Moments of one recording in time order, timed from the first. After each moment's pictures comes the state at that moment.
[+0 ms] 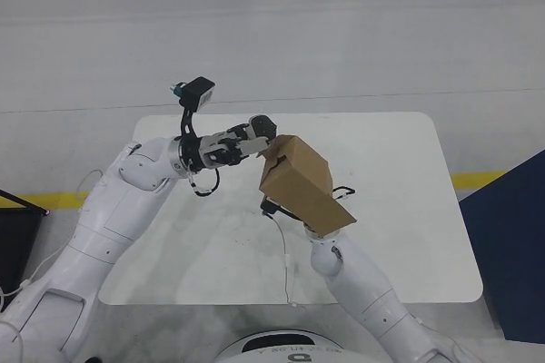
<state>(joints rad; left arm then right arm) 0.87 -1.07 -0.92 -1.37 -0.42 -1.01 -0.81 -1.36 -1.45 0.98 -1.33 2.12 0.76 1.06</state>
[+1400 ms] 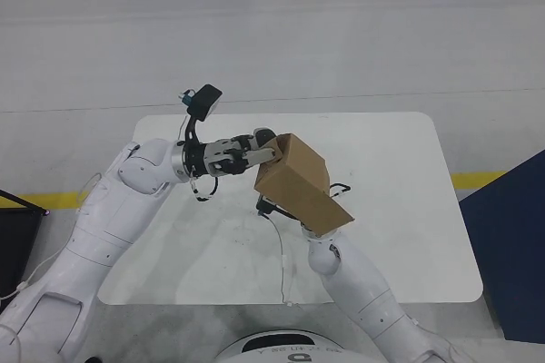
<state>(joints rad) 0.88 -1.05 -0.93 -1.41 -0.32 -1.01 -0.81 -1.37 -1.48 1.00 -1.35 2.13 0.80 1.02</state>
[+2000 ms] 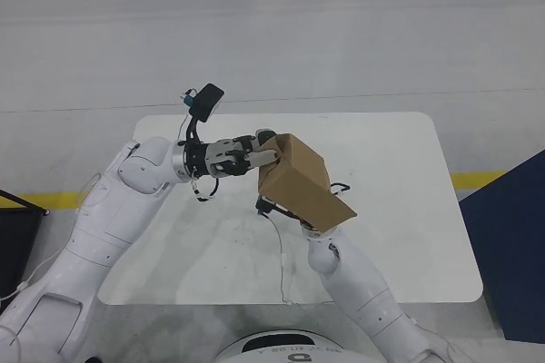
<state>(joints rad) 0.89 -1.05 -0.95 -1.44 -0.29 -1.01 -0.81 -1.37 -1.49 1.02 -1.33 2.11 0.81 1.01</state>
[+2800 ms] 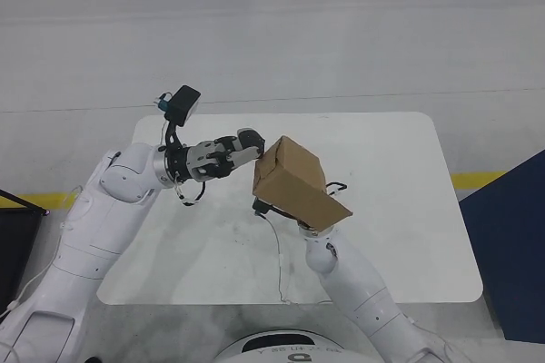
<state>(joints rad) 0.99 -1.03 -1.08 -1.52 -0.25 -1.01 -0.81 -1.36 -1.51 1.02 -1.32 2.09 0.82 1.00</state>
